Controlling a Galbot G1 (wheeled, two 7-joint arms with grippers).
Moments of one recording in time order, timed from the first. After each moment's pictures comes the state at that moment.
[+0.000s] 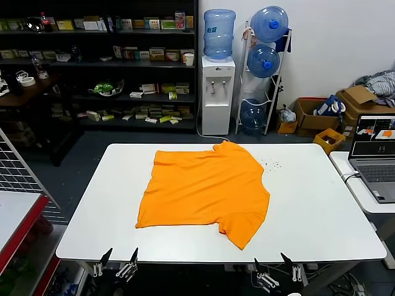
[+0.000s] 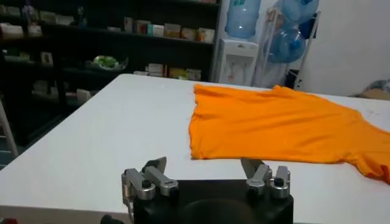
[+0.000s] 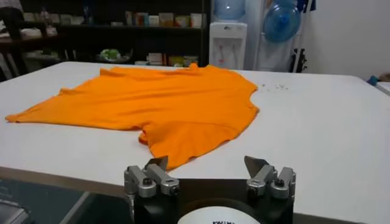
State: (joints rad) left arm 1.84 -1.16 -0.49 -2.09 -0.43 0.03 -0.16; right arm -1.86 1.40 0.58 2.13 0.13 -0.16 -0.13
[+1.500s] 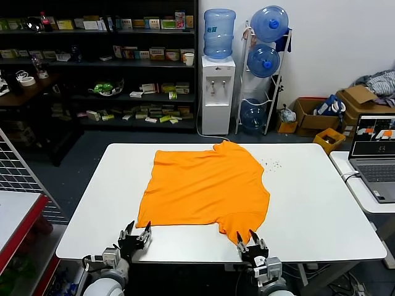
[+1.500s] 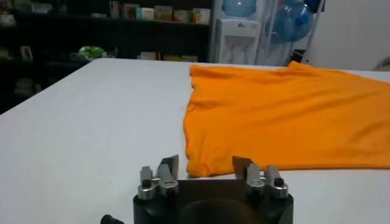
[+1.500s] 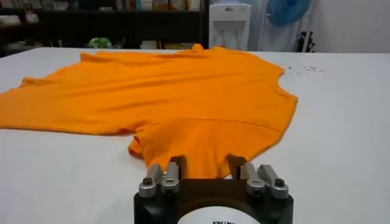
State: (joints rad) left arm 1.35 -1.14 -0.27 -1.70 -0.47 0.12 -0.21; right arm -1.48 1.44 0.41 1.80 0.08 -0.28 -0.01
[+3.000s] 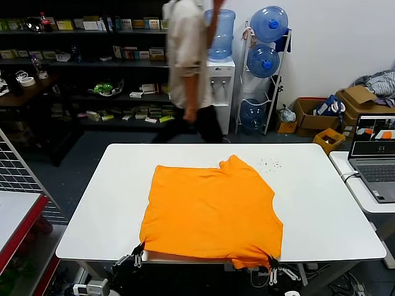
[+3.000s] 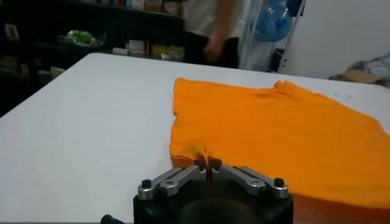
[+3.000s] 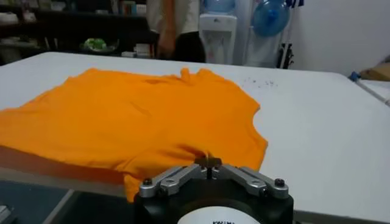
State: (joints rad) left arm 1.66 -1.00 -0.29 -2.12 -0.61 0.17 -0.34; right arm -1.78 1.25 0.48 2.16 0.23 -0.24 0.12
